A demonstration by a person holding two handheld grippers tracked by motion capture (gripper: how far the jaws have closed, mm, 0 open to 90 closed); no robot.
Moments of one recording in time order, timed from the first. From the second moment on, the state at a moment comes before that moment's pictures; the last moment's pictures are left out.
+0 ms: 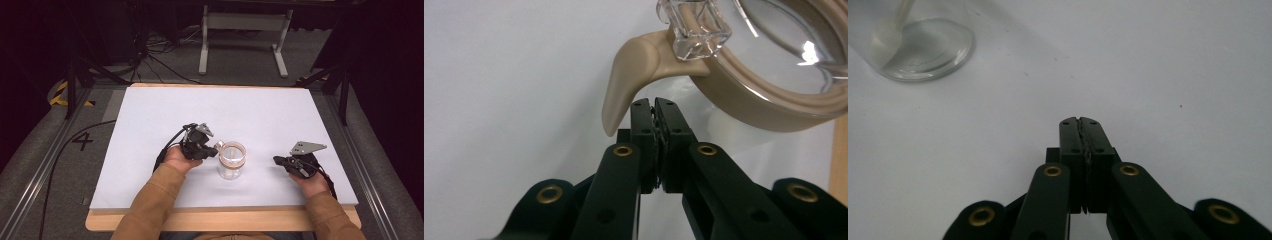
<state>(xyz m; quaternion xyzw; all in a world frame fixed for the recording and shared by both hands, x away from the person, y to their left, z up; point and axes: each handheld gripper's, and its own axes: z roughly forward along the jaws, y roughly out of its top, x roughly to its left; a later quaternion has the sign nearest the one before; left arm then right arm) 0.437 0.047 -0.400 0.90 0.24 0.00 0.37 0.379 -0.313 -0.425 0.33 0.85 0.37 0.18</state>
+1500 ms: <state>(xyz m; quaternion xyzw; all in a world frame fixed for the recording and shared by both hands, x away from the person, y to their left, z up) 0.422 0.092 -0.397 0.89 0.31 0.02 0.34 0.403 -0.216 -0.424 0.24 0.88 0.40 0.11</state>
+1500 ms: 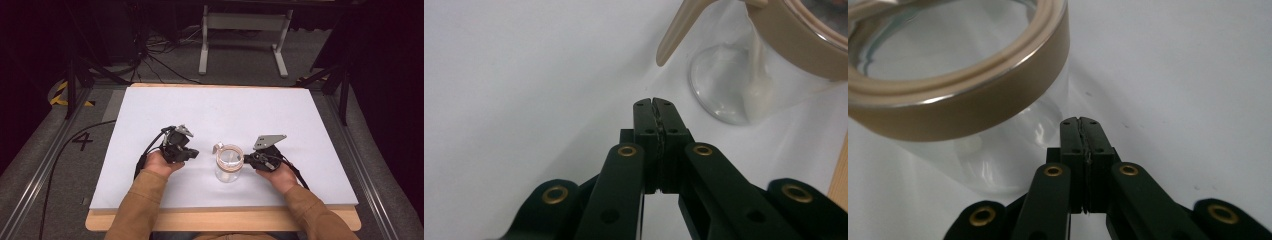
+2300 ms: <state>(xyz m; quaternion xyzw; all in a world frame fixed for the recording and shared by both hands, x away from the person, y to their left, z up) 0.430 0.105 -0.384 0.87 0.31 0.01 0.37 0.366 -0.182 -0.429 0.18 0.91 0.37 0.08</state>
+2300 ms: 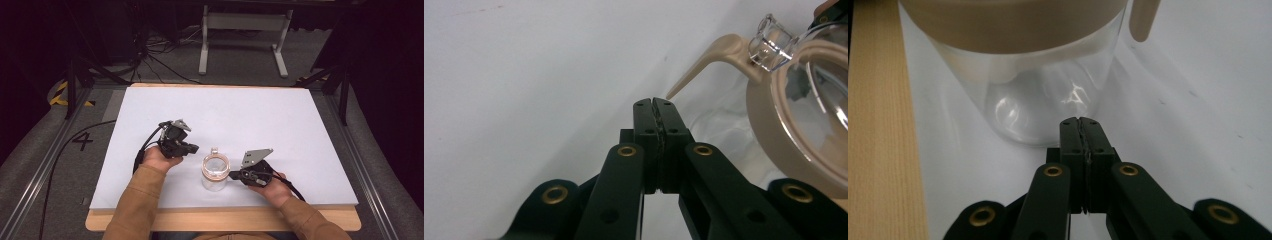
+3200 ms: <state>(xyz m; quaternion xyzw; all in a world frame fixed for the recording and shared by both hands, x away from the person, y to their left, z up) 0.417 0.081 -0.359 0.87 0.23 0.01 0.43 0.361 -0.195 -0.425 0.19 0.90 0.39 0.06</state>
